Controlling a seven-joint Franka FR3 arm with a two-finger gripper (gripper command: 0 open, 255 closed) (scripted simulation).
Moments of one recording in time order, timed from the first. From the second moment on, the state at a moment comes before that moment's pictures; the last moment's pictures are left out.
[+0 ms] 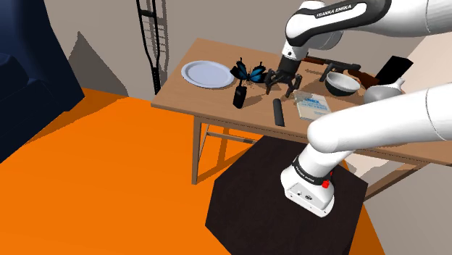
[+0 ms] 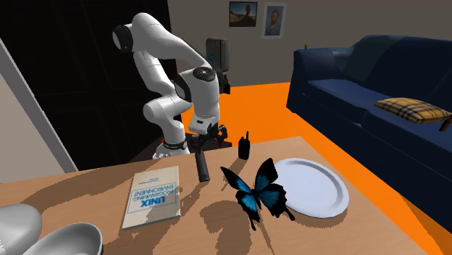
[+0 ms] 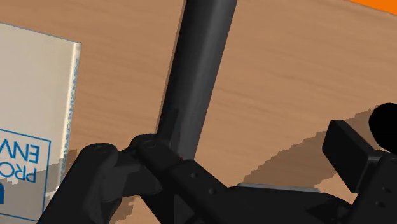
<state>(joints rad) -0.38 -0.63 -0.14 -2.74 0.03 1.97 0.27</state>
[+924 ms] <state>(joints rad) -0.46 -0.54 -0.18 -2.90 0.02 2.16 0.35</state>
